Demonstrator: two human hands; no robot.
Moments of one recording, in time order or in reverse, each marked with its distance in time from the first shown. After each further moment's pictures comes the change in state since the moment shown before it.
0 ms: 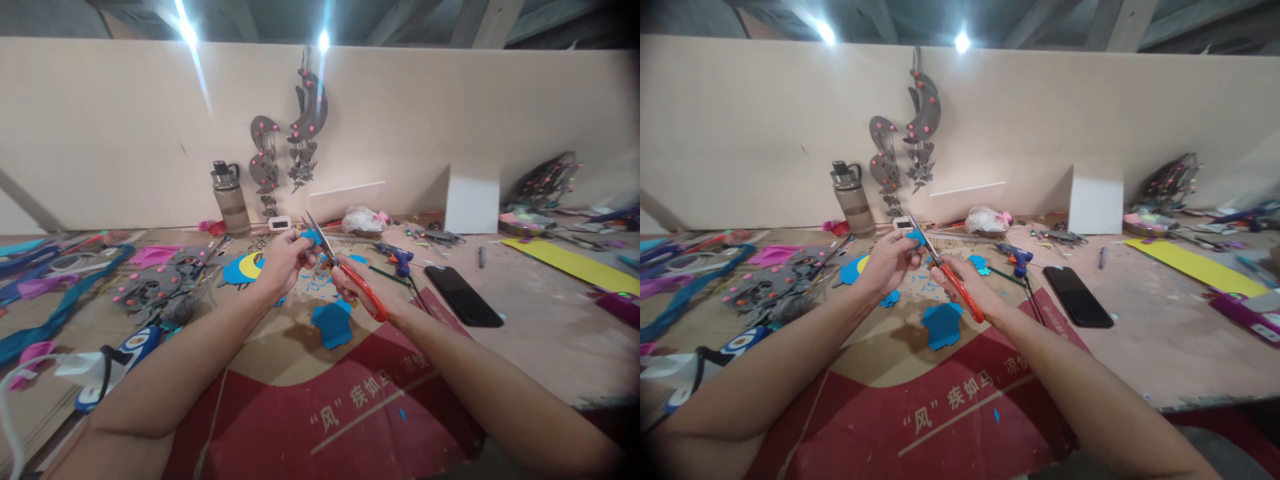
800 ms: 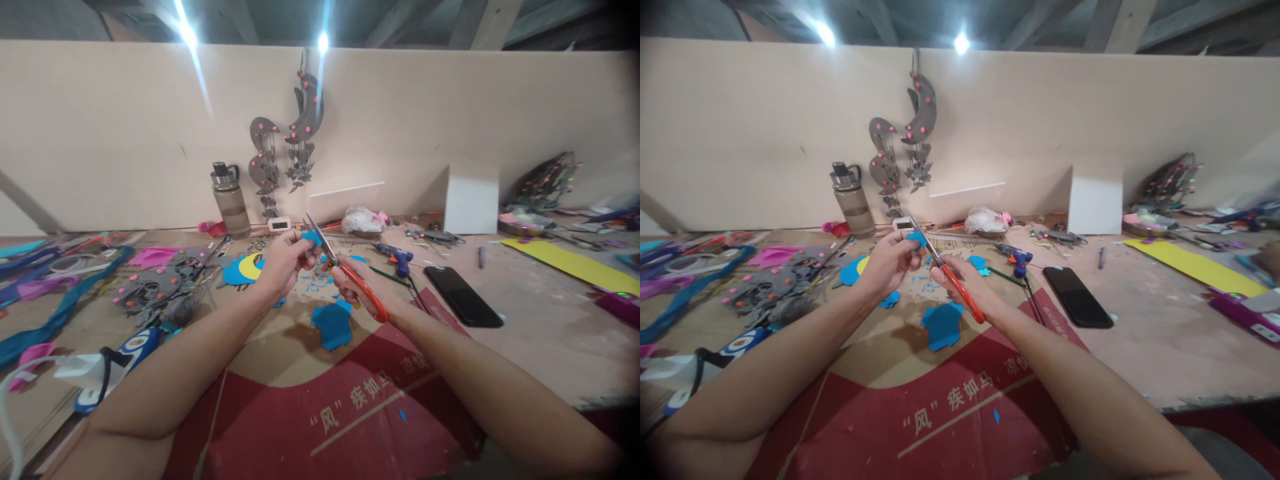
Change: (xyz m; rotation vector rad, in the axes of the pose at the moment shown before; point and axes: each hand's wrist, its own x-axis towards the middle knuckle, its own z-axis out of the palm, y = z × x) left_hand 0.000 -0.001 -0.001 0.038 -0.021 0.029; right_hand 0.000 -0.001 0.000 0.002 0.050 0.030
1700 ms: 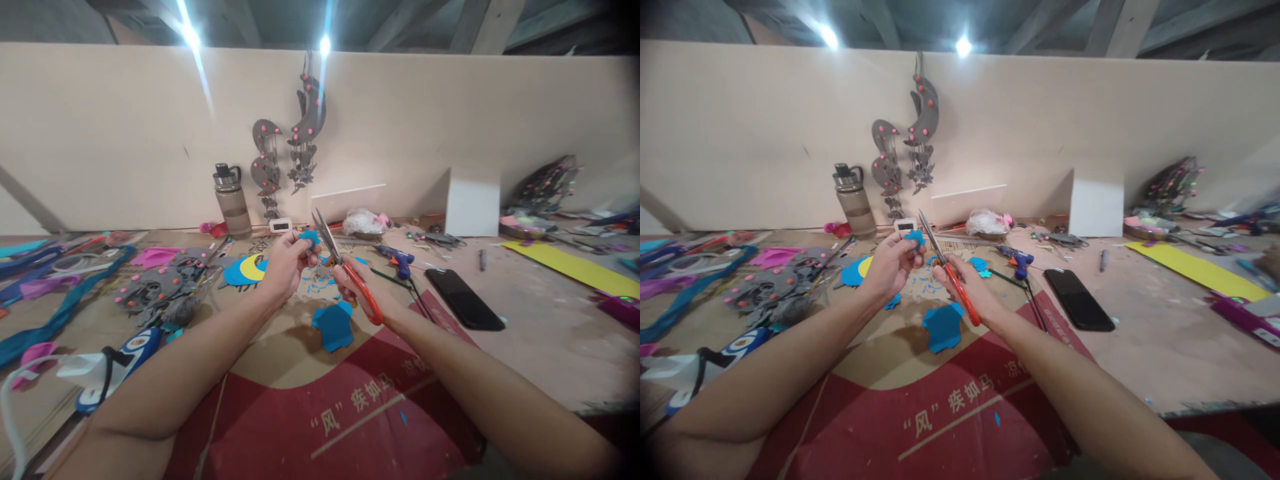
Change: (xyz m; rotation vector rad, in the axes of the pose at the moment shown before) left_hand 0.001 -0.007 0.000 -0.118 0.036 0.041; right_hand 0.001 0.003 0.009 -0.006 0.142 -0.029
